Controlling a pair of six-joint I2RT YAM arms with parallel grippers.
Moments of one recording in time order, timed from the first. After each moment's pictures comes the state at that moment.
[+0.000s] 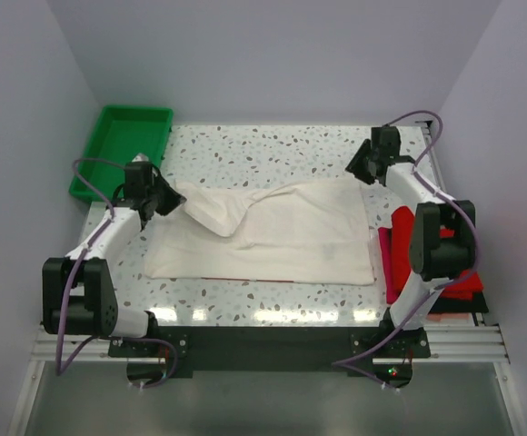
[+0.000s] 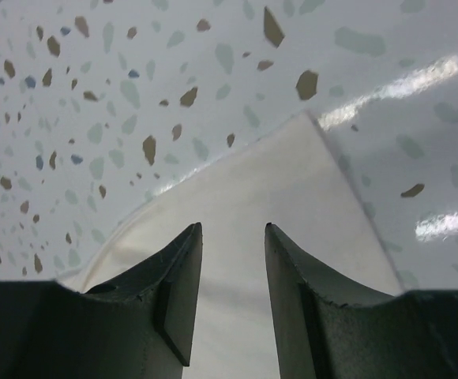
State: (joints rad) left arm -0.02 1.40 0.84 -0.21 0.13 -0.77; right arm 0.09 1.78 1.29 -0.28 0.01 0.64
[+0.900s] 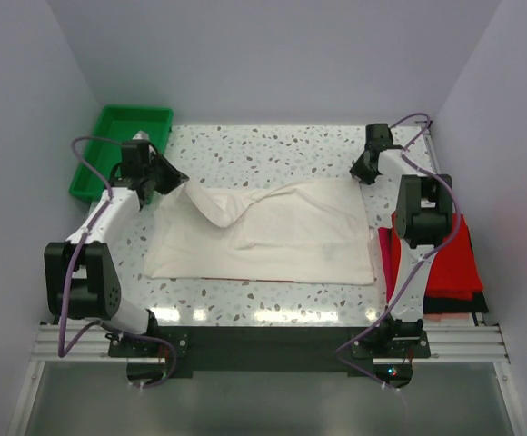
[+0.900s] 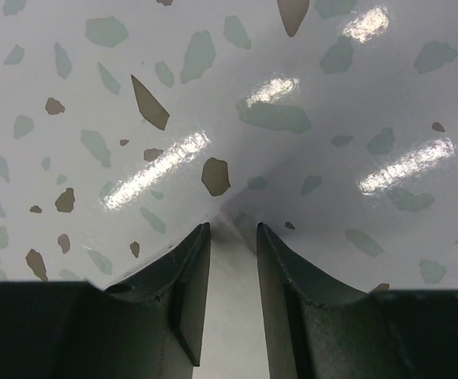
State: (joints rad) left arm -0.01 1.50 1.06 -0.24 0.21 -0.76; right arm 0.03 2.17 1.62 -0.45 0.15 0.66
